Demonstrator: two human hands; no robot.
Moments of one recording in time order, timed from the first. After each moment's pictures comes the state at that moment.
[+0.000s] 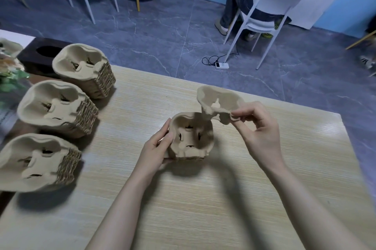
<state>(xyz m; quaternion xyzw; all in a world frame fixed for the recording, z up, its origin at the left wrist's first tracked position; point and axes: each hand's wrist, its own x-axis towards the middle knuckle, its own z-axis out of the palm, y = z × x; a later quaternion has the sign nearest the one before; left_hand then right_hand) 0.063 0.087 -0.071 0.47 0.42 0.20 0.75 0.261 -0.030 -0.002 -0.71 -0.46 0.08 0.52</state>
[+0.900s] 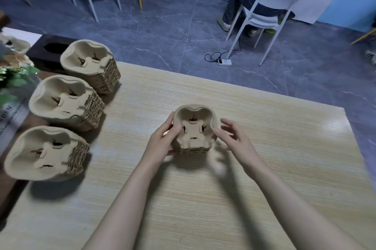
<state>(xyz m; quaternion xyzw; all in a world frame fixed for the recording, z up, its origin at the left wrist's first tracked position) 0.061 0.087 -0.064 0.48 0.43 0.16 0.75 0.232 -0.040 -0.045 -0.77 -0.22 0.41 0.44</state>
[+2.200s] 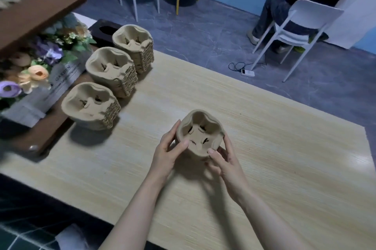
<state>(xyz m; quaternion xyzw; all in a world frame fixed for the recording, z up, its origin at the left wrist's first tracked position) -0.001 -0.005 -0.094 0.45 0.41 0.32 0.72 0.151 -0.103 -0.077 -0.63 -0.22 0.51 0.54</state>
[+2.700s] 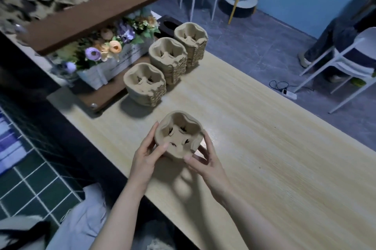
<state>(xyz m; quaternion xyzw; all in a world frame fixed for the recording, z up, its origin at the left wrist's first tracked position) -0.110 -0.055 -0.082 0.37 0.50 0.45 0.64 0.067 -0.091 -0.067 -0.56 -0.36 0.62 0.42</state>
